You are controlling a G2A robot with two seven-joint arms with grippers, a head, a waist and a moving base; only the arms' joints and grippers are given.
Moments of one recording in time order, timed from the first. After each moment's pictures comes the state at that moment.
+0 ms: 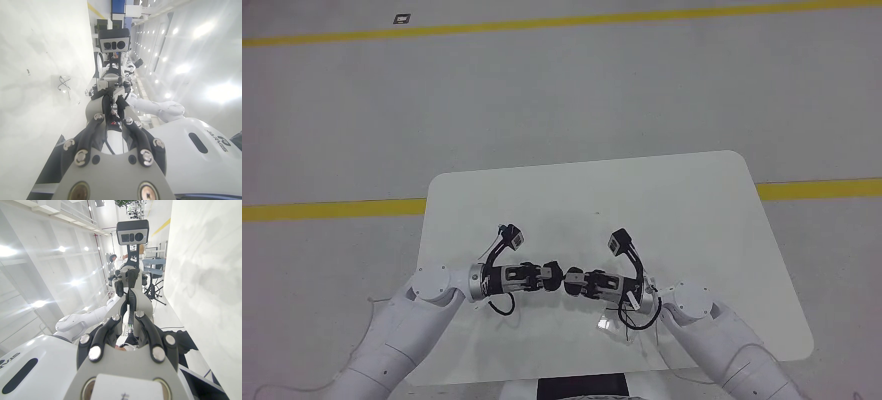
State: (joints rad) left arm 1.33 -1.01 -1.02 -1.40 -0.57 -0.34 -1.12; right arm -1.47 -1.16 0.99 -1.49 0.43 -0.30 0.85
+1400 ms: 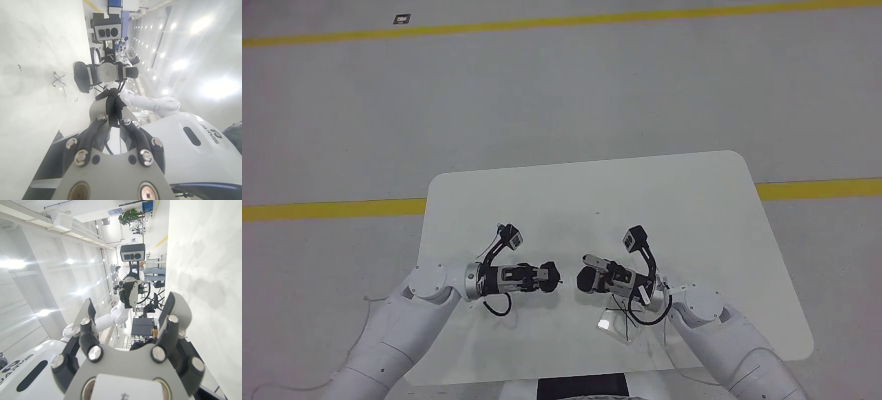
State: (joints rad) left arm 1.33 -1.01 -1.04 -1.39 -0.60 -0.34 -1.18; right arm -1.51 -1.14 1.05 -1.50 0.47 -0.31 0.80
